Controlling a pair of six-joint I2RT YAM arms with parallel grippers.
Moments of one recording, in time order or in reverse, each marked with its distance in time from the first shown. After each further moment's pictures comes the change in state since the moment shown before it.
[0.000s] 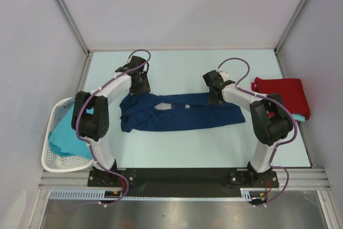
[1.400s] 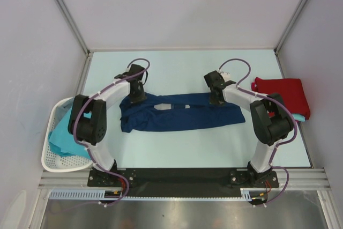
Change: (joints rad) left arm -0.002 -0.044 -0.144 0.005 -0.007 -0.011; right arm -0.014 0.000 -0.014 0.000 0.000 0.000
